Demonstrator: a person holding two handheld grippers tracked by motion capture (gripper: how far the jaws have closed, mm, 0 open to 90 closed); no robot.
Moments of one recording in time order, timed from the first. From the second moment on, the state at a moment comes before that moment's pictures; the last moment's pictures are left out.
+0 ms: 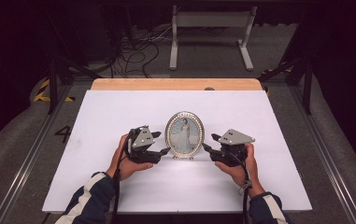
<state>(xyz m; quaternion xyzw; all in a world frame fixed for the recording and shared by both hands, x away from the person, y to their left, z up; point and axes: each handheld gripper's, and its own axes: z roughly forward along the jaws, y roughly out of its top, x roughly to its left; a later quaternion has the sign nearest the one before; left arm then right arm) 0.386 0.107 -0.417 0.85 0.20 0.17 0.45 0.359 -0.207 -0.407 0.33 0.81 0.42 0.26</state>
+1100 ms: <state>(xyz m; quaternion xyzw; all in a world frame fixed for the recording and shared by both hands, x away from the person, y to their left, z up) 0.375 0.119 -0.428 0.87 0.19 0.20 0.42 0.351 -0.214 -0.415 0.33 0.82 0.40 0.26</state>
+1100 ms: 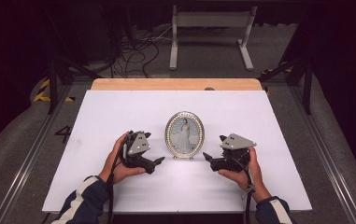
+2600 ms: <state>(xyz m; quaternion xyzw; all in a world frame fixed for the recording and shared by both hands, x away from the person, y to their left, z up) 0.346 0.171 -0.437 0.87 0.20 0.23 0.38 0.329 -0.247 -0.420 0.34 0.81 0.36 0.31</state>
